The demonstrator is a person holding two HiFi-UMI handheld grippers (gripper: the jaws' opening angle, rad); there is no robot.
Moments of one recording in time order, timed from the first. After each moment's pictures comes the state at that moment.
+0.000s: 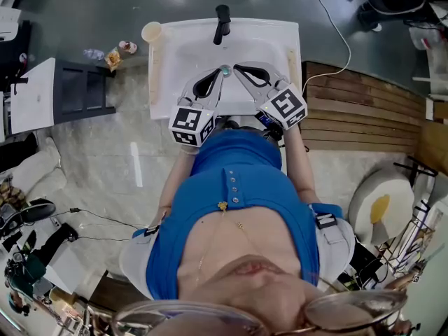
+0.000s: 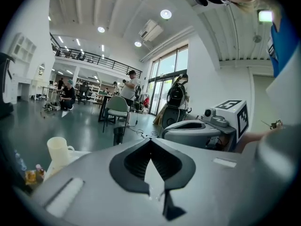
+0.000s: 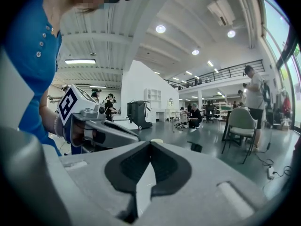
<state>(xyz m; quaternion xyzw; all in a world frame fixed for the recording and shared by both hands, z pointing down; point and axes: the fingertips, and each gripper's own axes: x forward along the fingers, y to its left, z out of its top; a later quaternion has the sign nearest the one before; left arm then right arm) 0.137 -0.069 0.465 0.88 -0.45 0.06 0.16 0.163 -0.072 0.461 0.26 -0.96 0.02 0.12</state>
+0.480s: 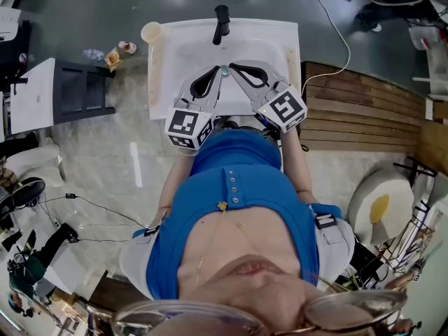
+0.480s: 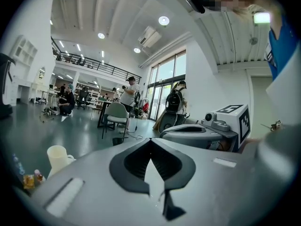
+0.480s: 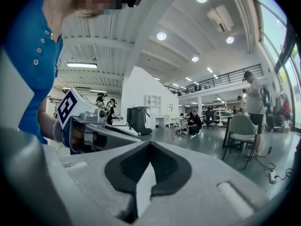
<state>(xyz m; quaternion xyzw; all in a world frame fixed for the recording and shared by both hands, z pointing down) 0.137 -0.071 0.433 0.88 -0.45 0.03 0.14 0.155 -0.070 0.432 0.26 -0.96 0.00 0.08</state>
